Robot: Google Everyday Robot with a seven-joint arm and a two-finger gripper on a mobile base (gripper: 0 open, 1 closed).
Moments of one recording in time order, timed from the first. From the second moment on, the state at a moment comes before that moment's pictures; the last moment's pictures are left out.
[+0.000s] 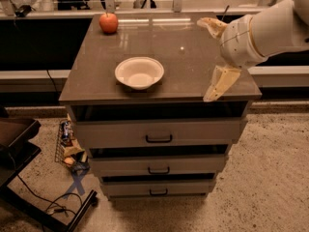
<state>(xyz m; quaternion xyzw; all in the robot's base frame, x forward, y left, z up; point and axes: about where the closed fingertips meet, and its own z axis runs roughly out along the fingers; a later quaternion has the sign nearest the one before) 0.565 -0.122 0.939 -0.72 0.56 -0.02 0.41</state>
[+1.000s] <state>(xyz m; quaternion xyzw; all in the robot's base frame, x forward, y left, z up) 0.586 -0.076 0.913 -0.70 0.54 0.00 0.47</state>
